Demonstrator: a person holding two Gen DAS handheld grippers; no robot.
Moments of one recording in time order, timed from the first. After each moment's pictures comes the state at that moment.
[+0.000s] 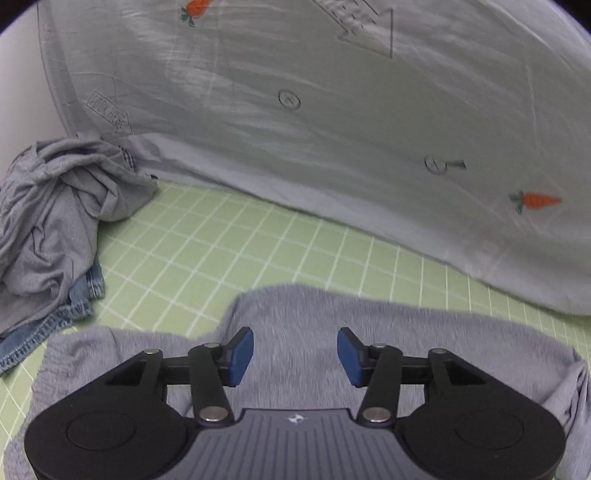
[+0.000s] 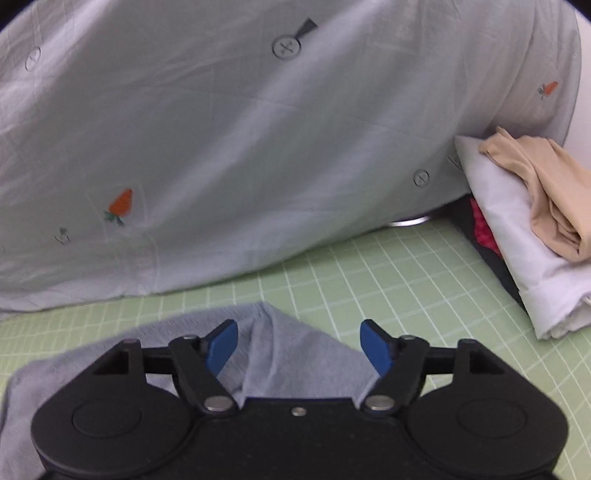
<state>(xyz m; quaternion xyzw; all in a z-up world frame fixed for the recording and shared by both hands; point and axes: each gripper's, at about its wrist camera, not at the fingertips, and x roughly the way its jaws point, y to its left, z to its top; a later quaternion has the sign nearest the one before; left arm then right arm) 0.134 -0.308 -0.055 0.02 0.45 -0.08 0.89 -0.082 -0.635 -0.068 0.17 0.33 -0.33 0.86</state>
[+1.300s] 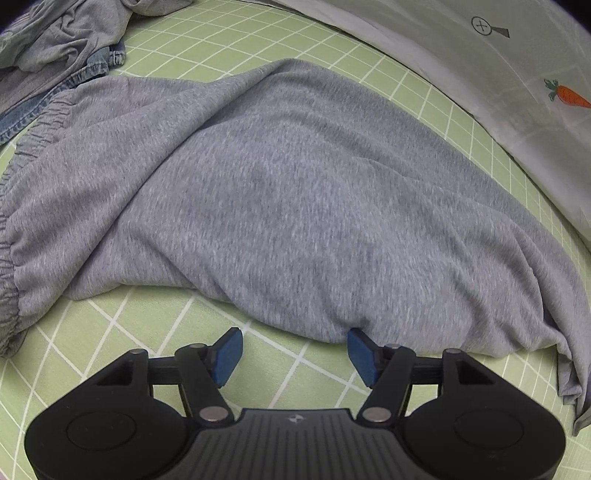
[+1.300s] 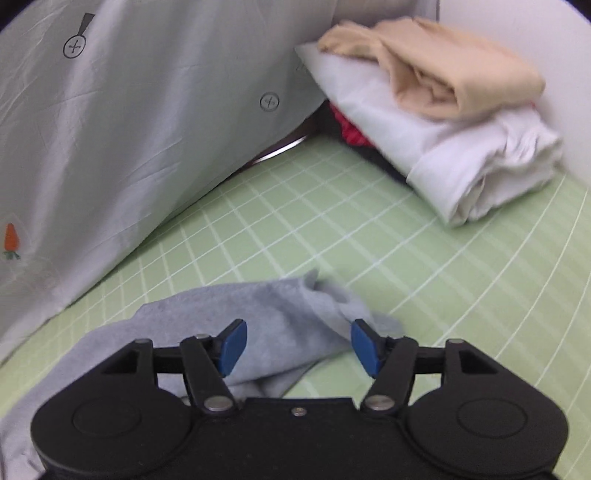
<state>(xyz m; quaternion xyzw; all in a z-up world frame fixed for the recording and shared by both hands) 0.056 -0.277 -0.124 -0.09 0.61 -0.04 0.79 -0.162 -0.699 -0.119 0.37 0.31 -0.39 0.78</state>
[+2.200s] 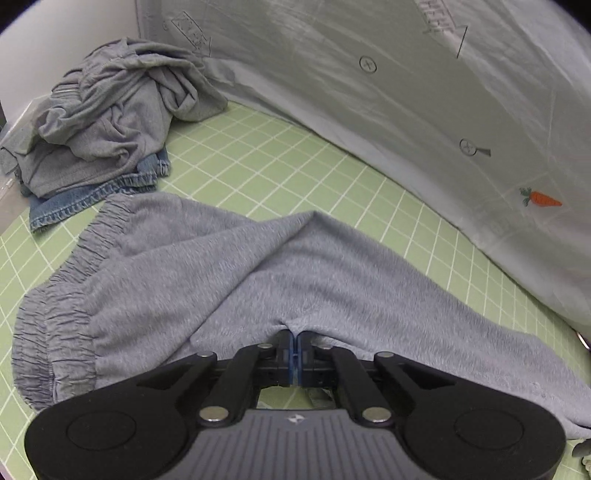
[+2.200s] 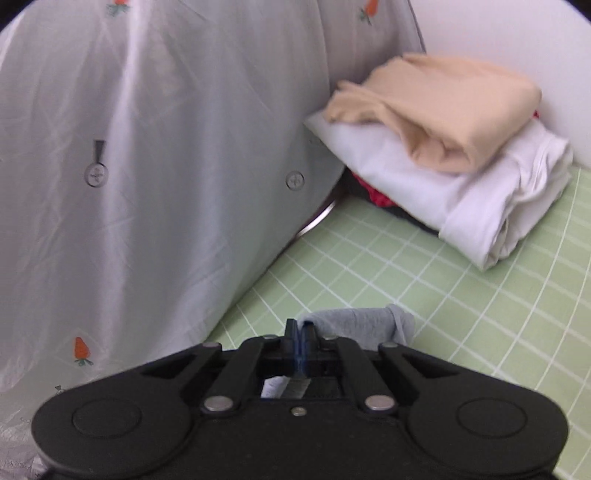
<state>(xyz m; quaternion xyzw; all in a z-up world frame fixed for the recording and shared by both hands) 0.048 -0.235 -0.034 -0.11 0.48 -0.02 0.87 -0.182 -0.702 -0.031 0.36 0.17 -0.40 0.82</state>
